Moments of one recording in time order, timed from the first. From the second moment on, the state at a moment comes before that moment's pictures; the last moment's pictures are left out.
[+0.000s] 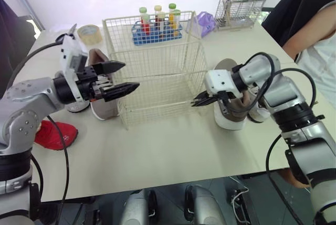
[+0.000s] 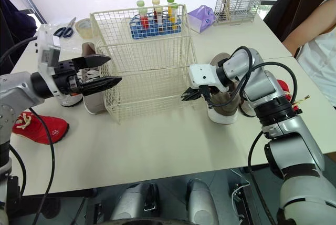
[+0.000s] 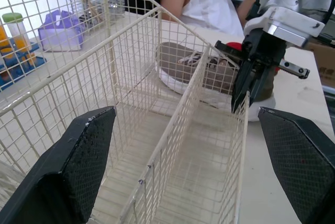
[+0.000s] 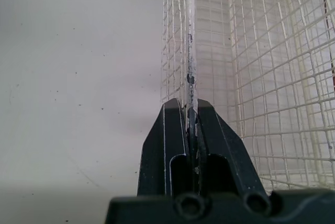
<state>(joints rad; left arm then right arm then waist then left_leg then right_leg) -0.50 0.83 0.25 -0.32 -0.84 0.80 -0.84 -0.95 -0.71 0.36 0.26 0.04 0.09 1.52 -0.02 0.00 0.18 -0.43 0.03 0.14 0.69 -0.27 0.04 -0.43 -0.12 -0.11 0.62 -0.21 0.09</state>
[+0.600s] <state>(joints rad) -0.49 0.83 0.25 -0.33 -0.84 0.80 -0.84 -0.81 -0.76 0.33 -0.11 0.03 0.50 1.36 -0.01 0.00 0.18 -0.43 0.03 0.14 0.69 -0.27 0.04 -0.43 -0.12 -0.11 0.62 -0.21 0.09</state>
